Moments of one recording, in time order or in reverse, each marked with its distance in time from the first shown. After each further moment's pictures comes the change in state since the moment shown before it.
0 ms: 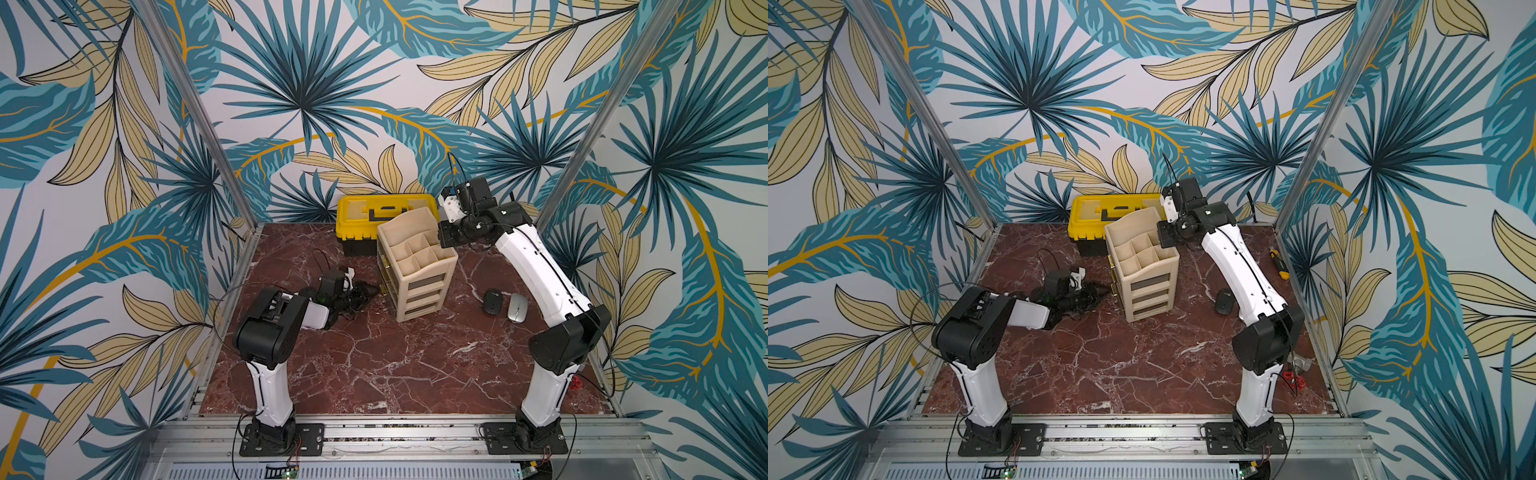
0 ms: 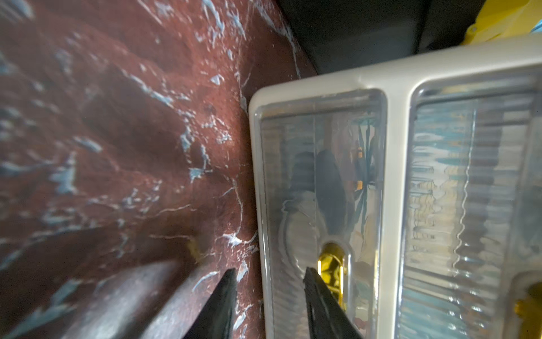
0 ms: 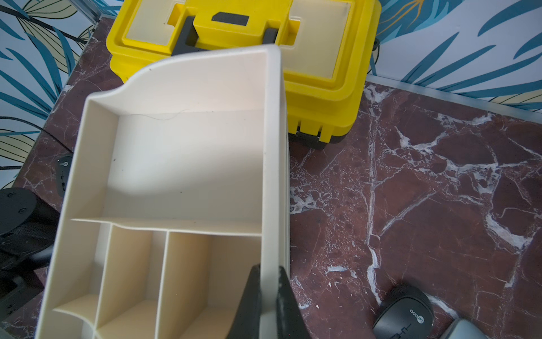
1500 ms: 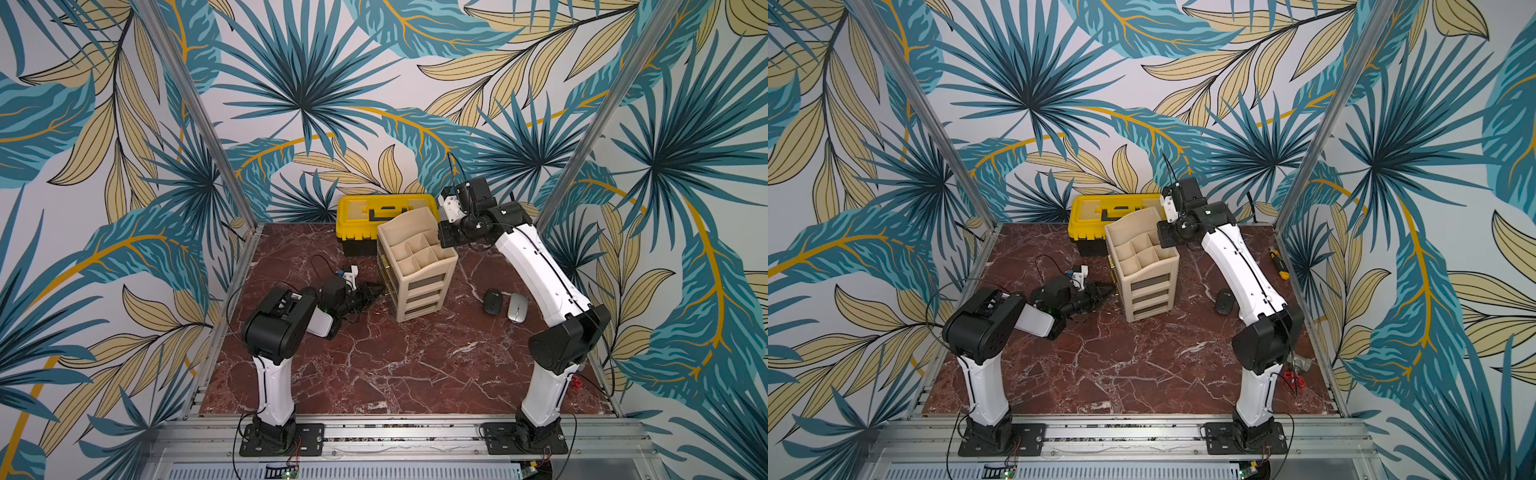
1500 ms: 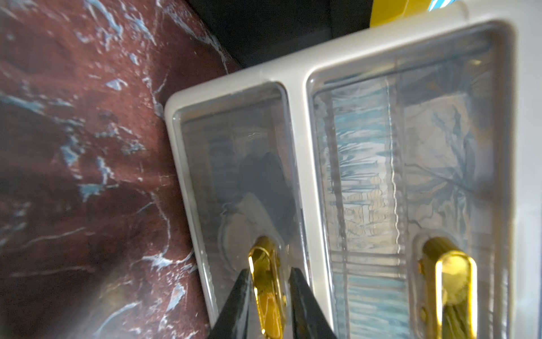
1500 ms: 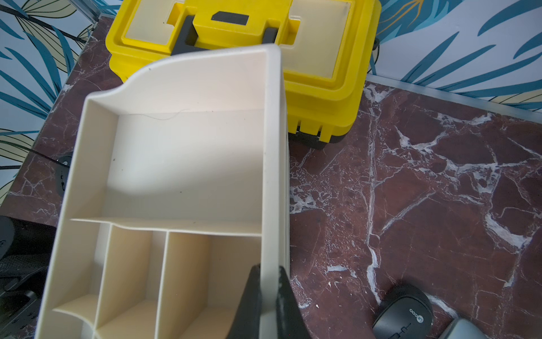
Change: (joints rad) left arm -0.043 0.059 -0.070 0.376 -0.006 -0.108; right arm 0.000 0.002 0.006 -0.005 0.000 0.000
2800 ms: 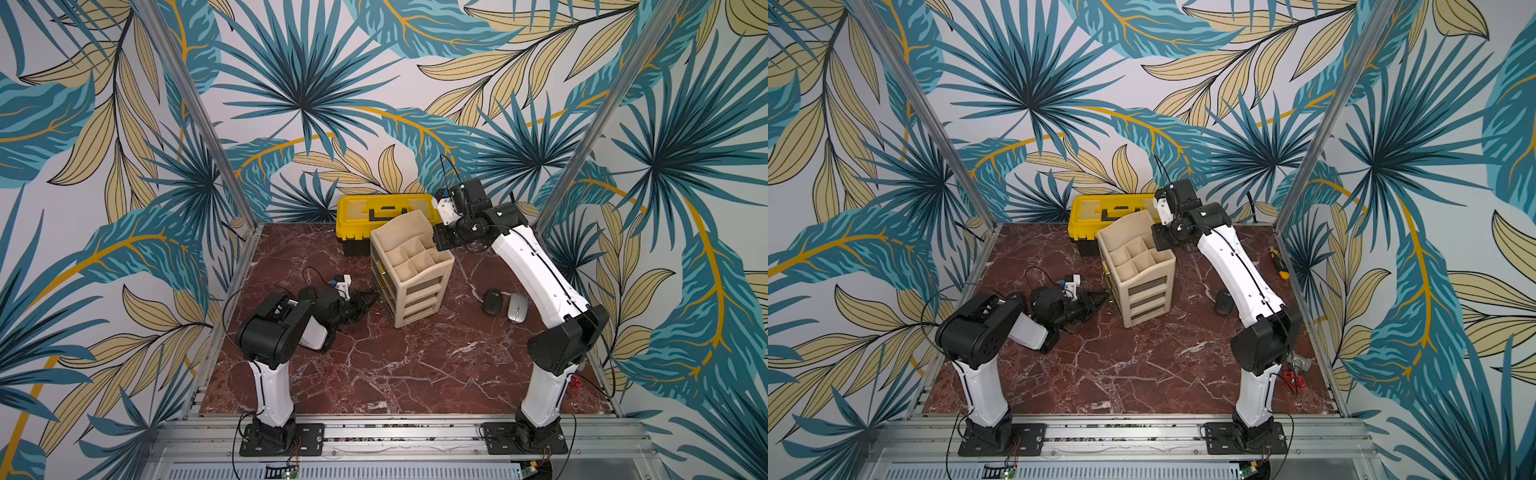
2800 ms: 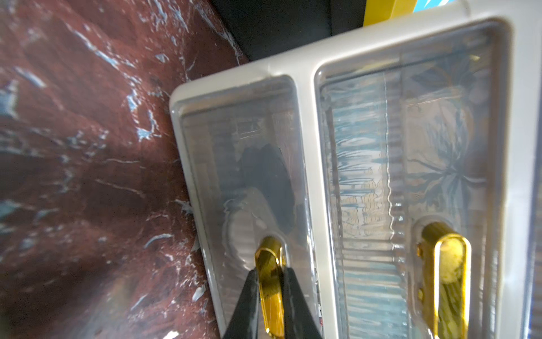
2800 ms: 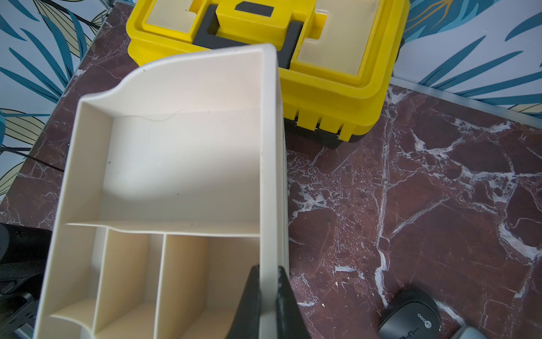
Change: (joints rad) left arm 0.019 -0.059 -0.167 0.134 -0.026 -0.034; right arm 0.027 0.000 0.001 -0.008 -0.006 -0.016
